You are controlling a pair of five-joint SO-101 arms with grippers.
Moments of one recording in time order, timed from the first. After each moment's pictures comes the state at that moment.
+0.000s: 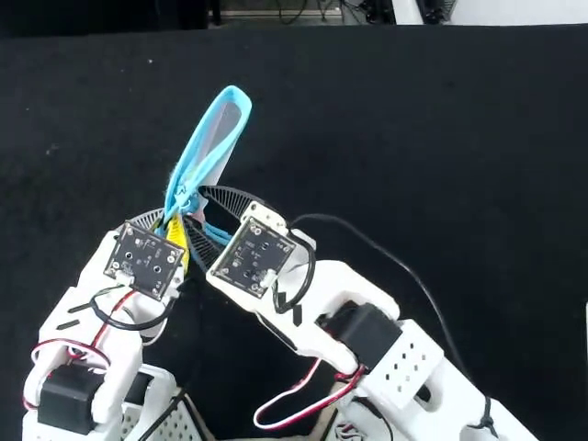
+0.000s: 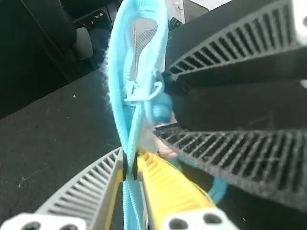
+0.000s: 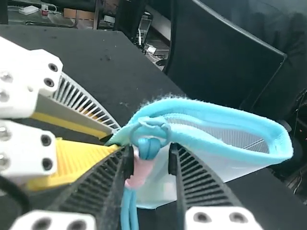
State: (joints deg) left arm 7.8 -92.3 57.1 66.3 -20.8; right arm -47.0 -60.2 55.7 28.1 20.9
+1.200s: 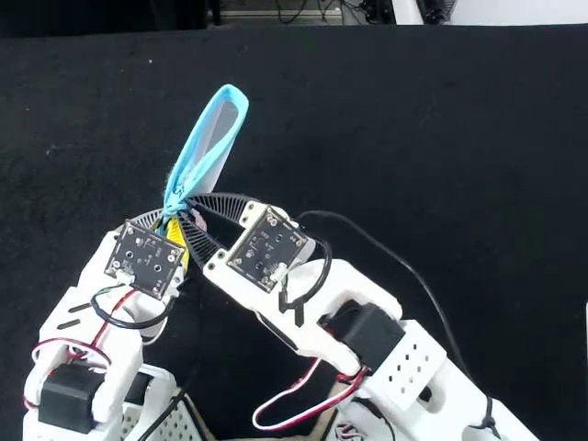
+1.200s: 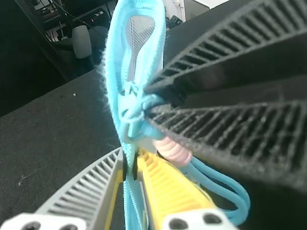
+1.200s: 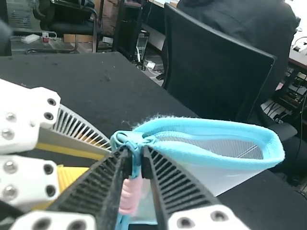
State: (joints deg) left arm 7.7 -92.3 57.4 66.4 -20.8; right arm -47.4 -60.0 53.6 27.1 15.7
